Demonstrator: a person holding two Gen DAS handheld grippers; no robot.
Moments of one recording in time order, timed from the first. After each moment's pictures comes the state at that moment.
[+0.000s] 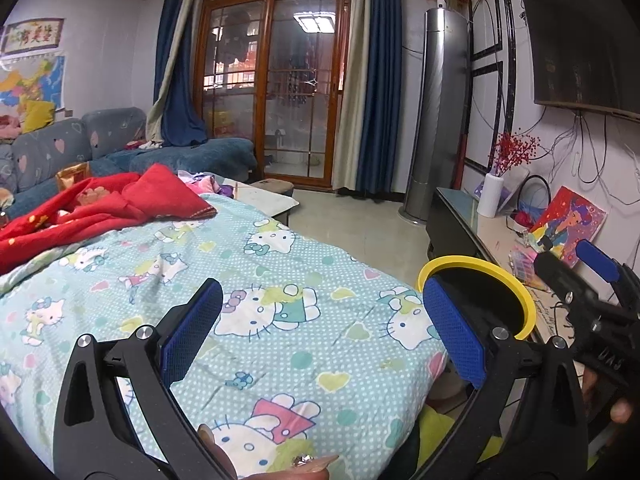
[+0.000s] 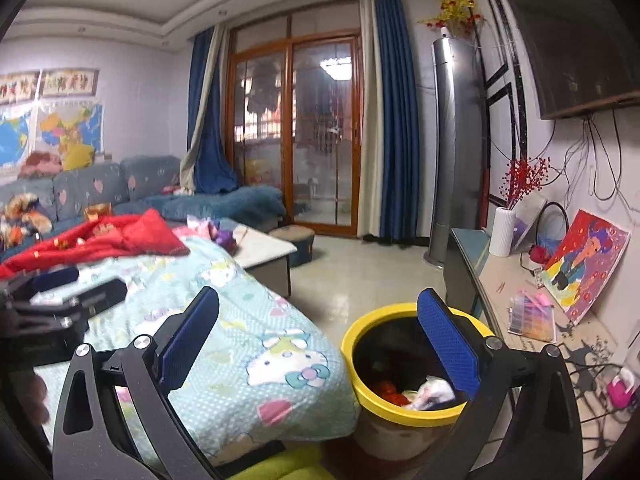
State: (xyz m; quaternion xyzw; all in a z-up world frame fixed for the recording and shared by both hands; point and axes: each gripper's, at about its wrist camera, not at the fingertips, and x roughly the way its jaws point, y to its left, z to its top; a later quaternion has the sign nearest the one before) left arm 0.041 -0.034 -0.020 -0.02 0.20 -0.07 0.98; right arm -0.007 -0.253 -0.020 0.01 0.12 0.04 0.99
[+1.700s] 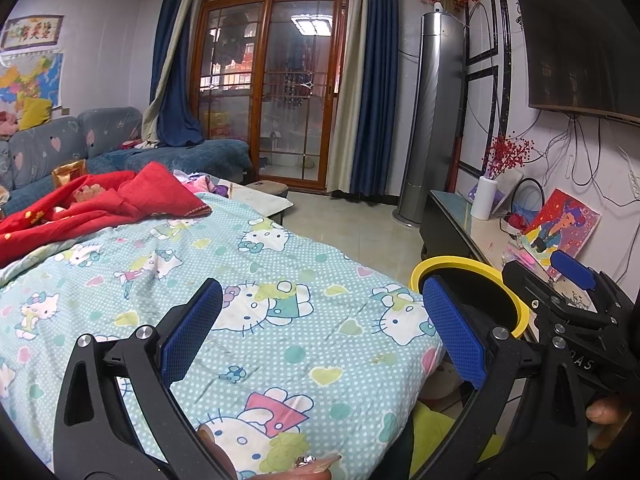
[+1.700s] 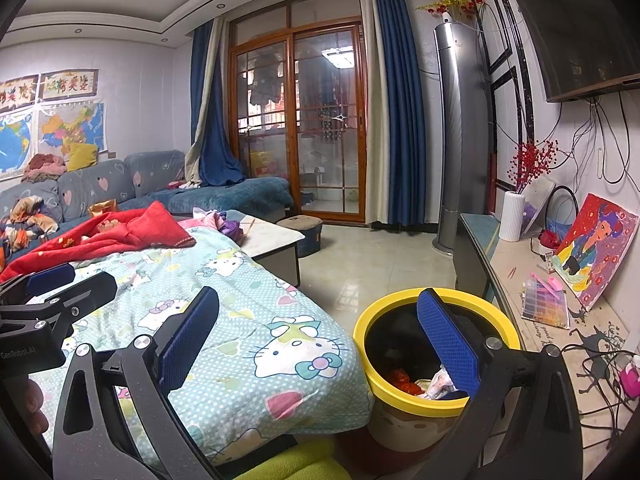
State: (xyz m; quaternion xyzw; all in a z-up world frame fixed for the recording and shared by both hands) left arm 0.037 -0.037 -0.023 -0.02 0.20 -0.08 0.98; right arm 0.007 -0.248 -0.034 0.02 0.14 0.05 0.99
